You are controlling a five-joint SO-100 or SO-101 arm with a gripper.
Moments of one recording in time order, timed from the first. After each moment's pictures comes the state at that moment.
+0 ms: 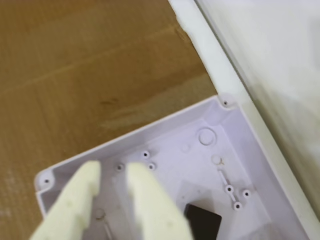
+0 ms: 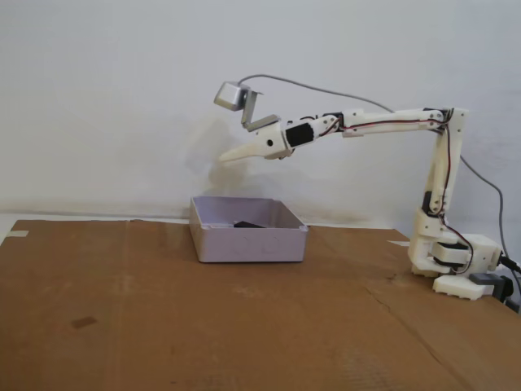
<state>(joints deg) 22.2 86.8 98.5 10.9 10.1</state>
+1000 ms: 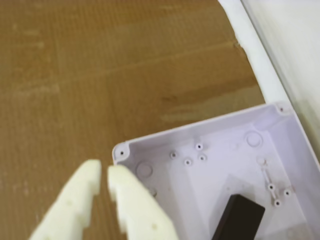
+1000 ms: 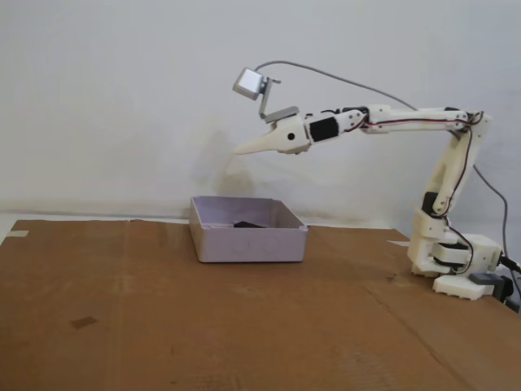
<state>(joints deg) 14.2 101.3 109.5 10.9 10.1</state>
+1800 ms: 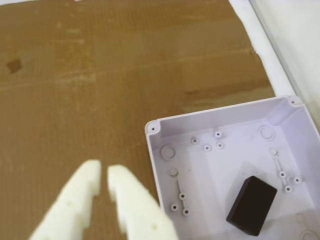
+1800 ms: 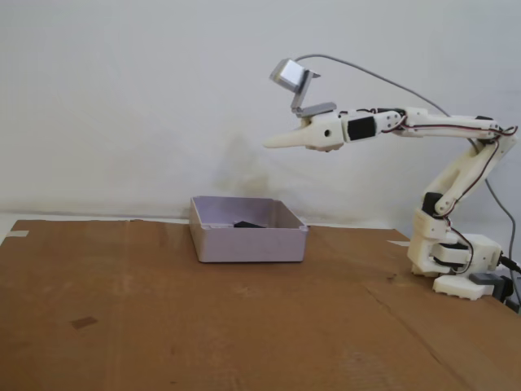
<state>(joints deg) 9.6 121.6 125.1 10.9 10.1</state>
